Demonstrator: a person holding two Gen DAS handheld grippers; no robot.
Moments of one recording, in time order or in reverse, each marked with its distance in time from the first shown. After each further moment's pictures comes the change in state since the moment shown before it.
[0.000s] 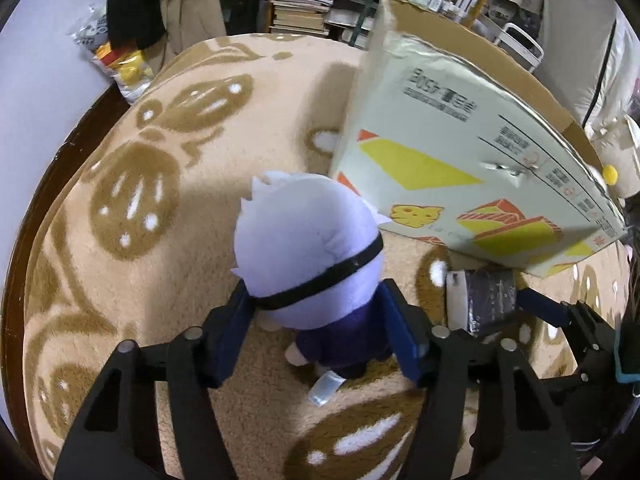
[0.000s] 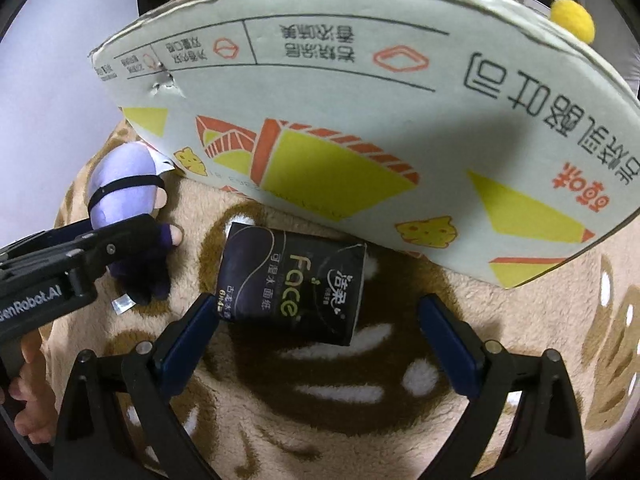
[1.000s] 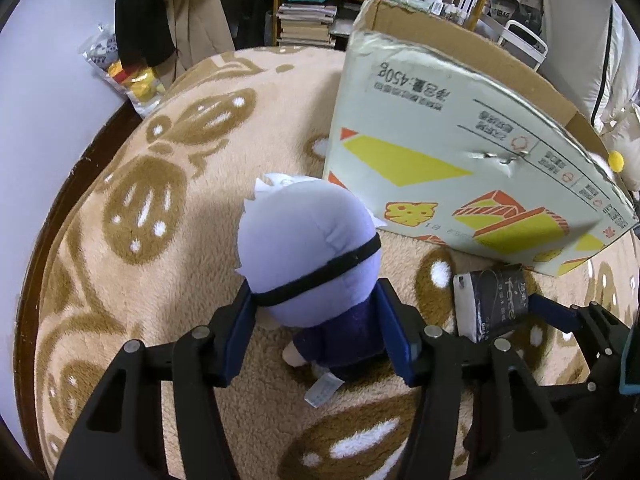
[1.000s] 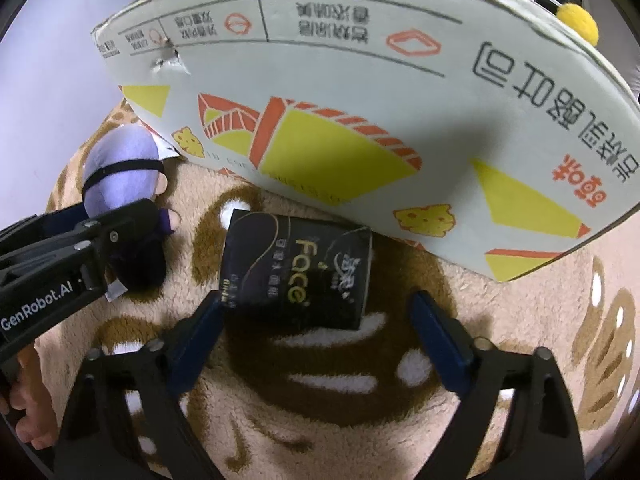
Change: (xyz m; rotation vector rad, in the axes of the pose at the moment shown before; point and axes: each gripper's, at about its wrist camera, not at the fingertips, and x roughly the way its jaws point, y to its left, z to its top) left arm -0.005 -0.012 -0.007 0.025 -0.057 0.071; right arm 0.015 0.026 -0.019 -0.027 0.043 -0.051
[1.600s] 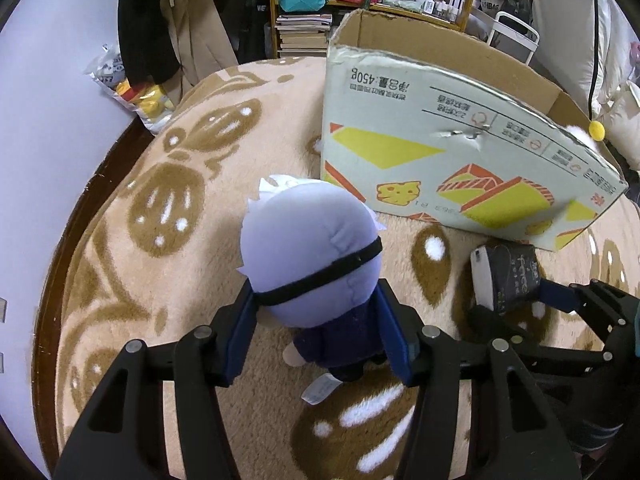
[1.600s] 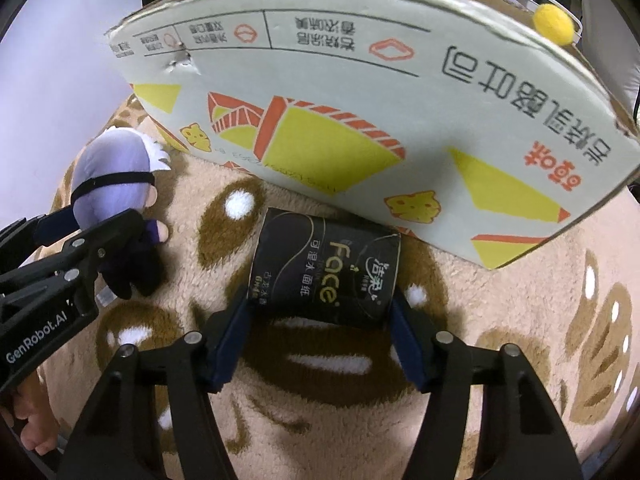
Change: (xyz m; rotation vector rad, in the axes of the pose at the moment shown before) left arm -0.026 -0.006 -0.016 0.057 -0.026 0.060; right arm -0.013 0.005 -0.004 -0.008 -0.008 0.011
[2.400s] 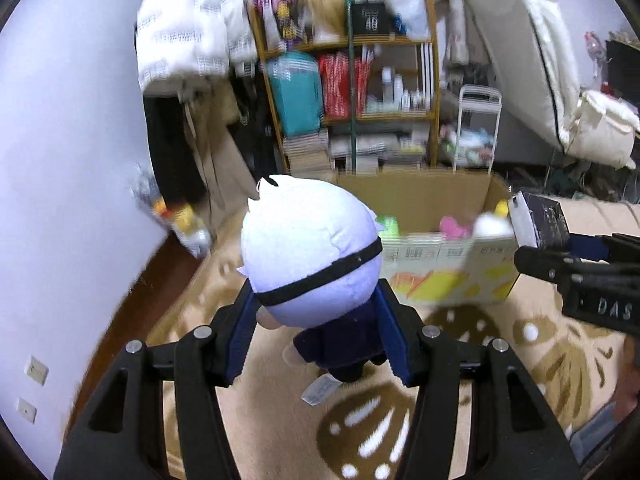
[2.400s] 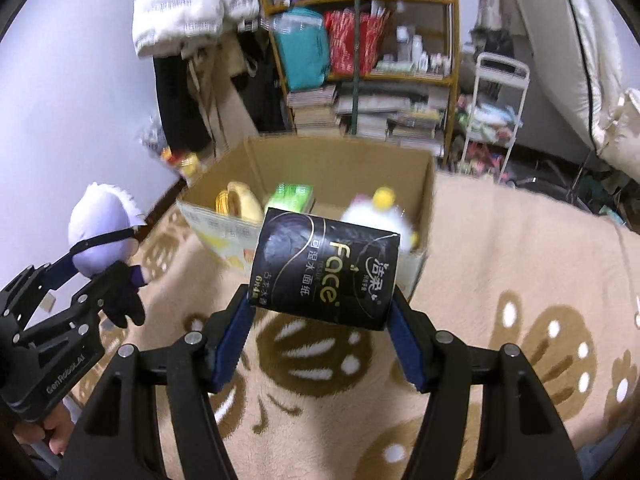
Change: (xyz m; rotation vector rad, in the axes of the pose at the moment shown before) left arm -0.147 -0.032 -0.003 0.131 -0.429 0.099; right arm -0.156 -0.058 -0.010 0.102 -0.385 0.052
